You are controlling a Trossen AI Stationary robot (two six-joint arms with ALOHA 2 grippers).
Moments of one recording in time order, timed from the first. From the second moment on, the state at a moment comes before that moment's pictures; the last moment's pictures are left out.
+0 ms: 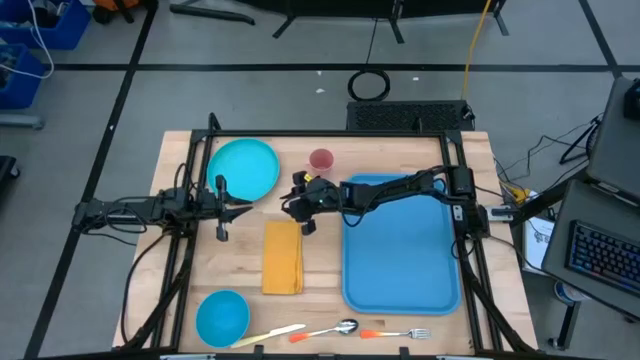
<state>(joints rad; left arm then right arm) 0.00 0.06 0.01 0.06 -0.10 0.10 -0.07 2.06 1.37 0.28 0.08 -0.61</state>
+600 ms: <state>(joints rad) 0.00 0.06 0.01 0.06 -0.10 0.10 -0.11 2.32 1.68 0.11 0.16 -0.65</state>
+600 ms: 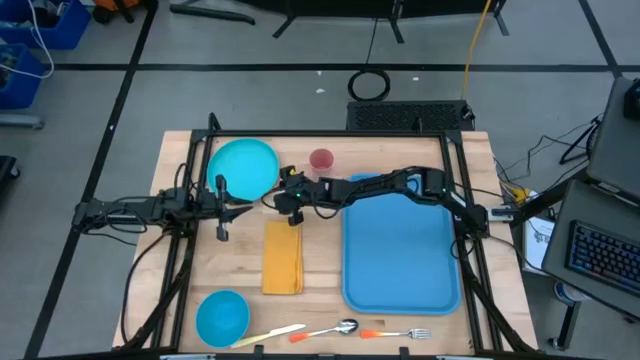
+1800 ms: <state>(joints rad) 0.00 0.06 0.01 0.06 -0.10 0.10 -0.17 2.44 1.84 0.01 0.13 -0.64</state>
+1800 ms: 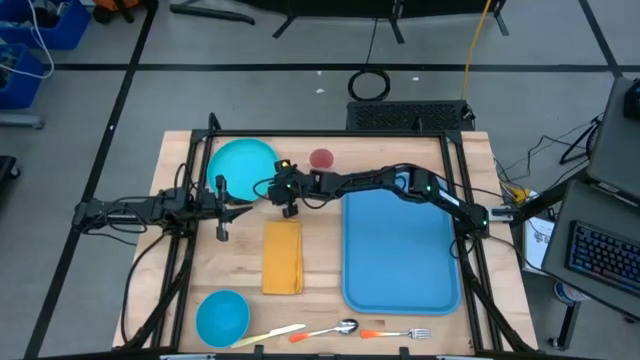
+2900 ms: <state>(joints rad) 0.00 0.06 0.01 0.06 -0.10 0.10 -0.17 2.50 1.84 0.08 0.13 -0.64</state>
